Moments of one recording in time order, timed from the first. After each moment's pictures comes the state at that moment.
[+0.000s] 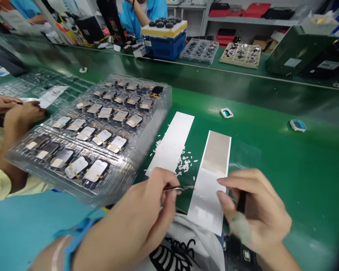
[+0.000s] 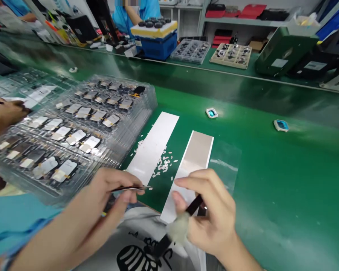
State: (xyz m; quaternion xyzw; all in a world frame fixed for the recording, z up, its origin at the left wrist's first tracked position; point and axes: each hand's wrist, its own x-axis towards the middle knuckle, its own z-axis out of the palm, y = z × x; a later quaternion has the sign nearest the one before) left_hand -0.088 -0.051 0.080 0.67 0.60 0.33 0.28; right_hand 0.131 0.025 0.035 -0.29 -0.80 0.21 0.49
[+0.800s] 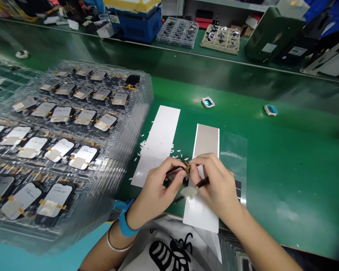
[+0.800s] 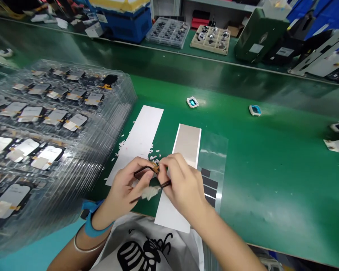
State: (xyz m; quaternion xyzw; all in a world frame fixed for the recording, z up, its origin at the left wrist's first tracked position) left_hand -0.068 0.001 -0.009 0.58 0.48 0.46 0.47; right_hand 0.103 0.045 0.005 -0.39 -0.84 0.11 0.36
